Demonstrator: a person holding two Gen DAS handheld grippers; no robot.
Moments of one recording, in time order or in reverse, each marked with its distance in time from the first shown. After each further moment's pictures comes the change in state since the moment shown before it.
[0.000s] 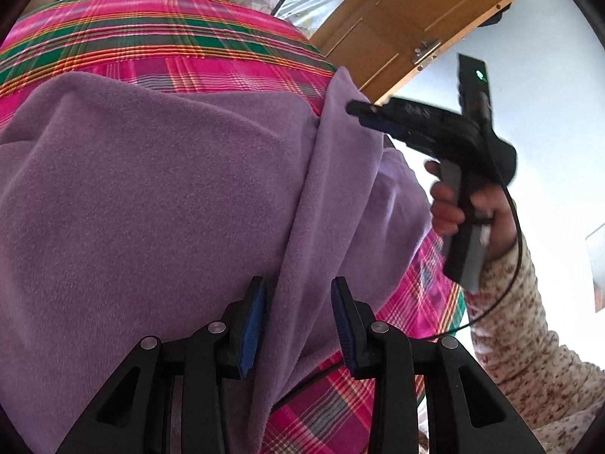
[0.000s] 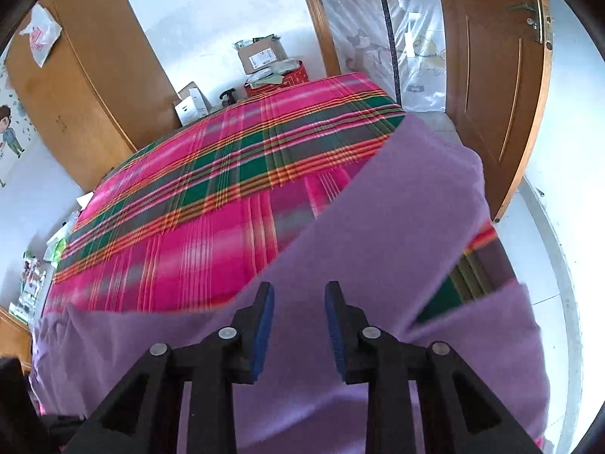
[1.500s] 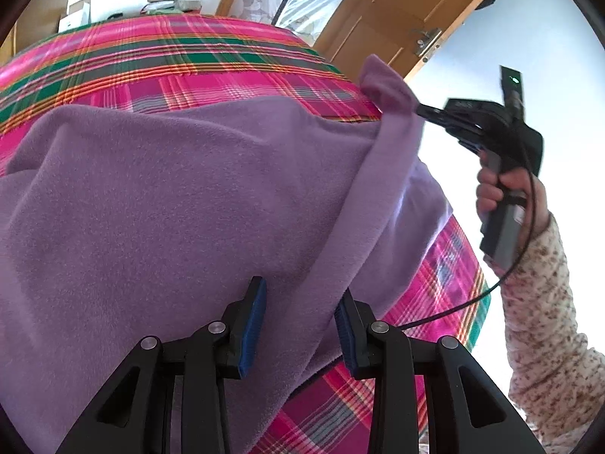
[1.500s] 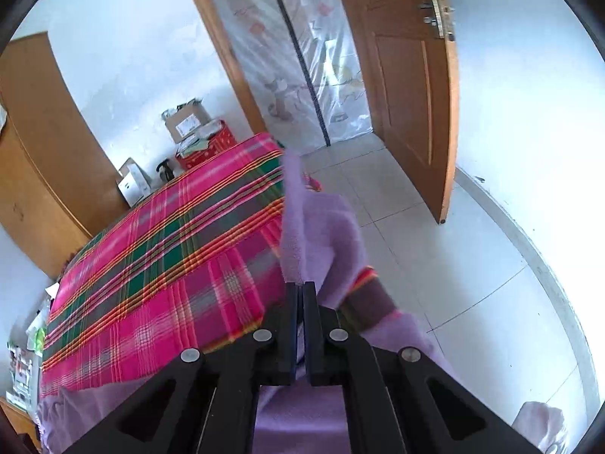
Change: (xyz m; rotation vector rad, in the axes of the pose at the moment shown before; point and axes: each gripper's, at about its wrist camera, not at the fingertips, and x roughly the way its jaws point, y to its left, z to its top) left arm 0.014 -0.024 -0.005 0.078 -0.029 0.127; right arm -0.065 -0.075 0.004 0.243 -0.195 -0.154
